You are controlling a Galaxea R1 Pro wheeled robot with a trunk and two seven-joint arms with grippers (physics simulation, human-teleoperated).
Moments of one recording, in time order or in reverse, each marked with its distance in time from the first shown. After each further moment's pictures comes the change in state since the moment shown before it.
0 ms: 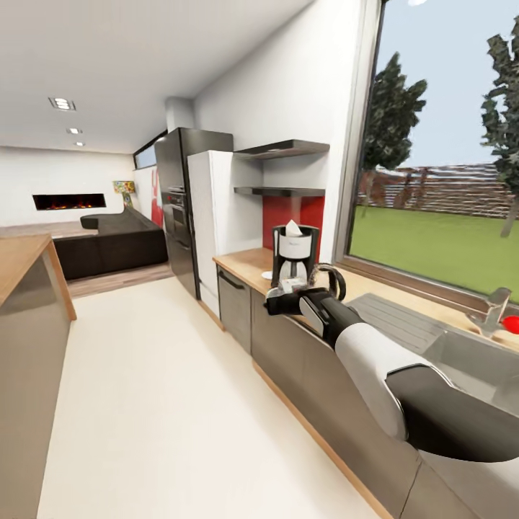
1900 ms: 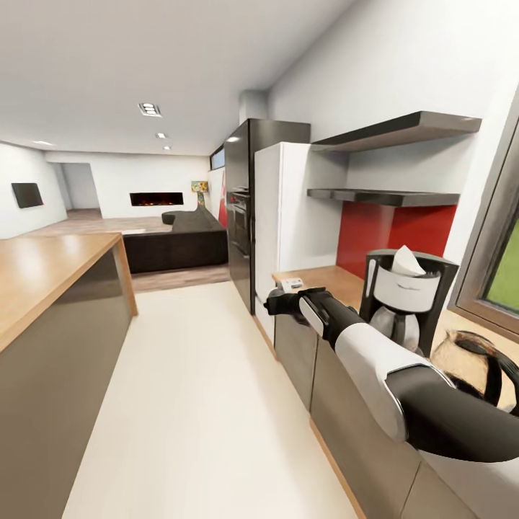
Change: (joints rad) left arm 0.000 0.000 0.000 0.000 0.001 -0.001 -0.002; right arm 0.000 0.000 0.000 -0.002 0.001 0.000 0.000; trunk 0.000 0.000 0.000
